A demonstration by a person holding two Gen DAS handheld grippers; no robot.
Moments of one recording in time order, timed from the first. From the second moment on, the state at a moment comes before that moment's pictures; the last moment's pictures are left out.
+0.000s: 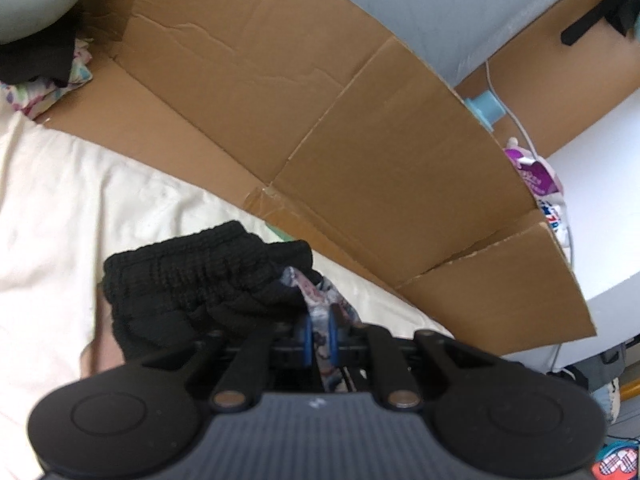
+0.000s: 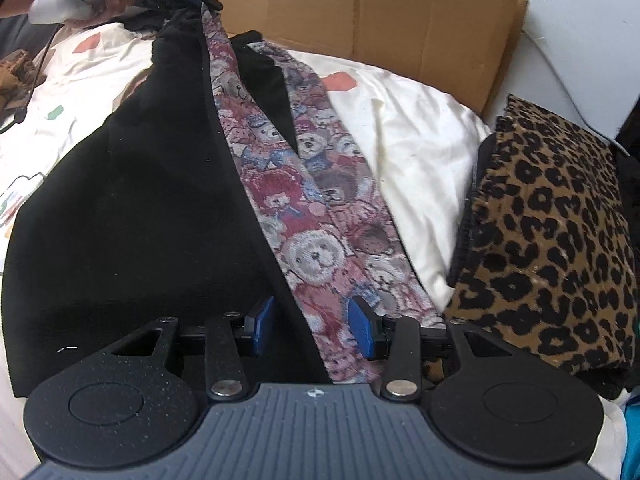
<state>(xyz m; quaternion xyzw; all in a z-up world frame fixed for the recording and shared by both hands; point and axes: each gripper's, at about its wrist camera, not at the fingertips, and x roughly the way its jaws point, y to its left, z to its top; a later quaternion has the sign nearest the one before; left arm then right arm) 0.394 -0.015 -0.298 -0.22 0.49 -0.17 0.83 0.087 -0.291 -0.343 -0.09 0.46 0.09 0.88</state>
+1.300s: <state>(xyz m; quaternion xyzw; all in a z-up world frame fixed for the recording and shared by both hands) 0.451 -0.085 -0.344 -0.14 0.52 -0.13 0.83 0.113 -0.389 -0.334 0.17 0.43 0.07 0.88</state>
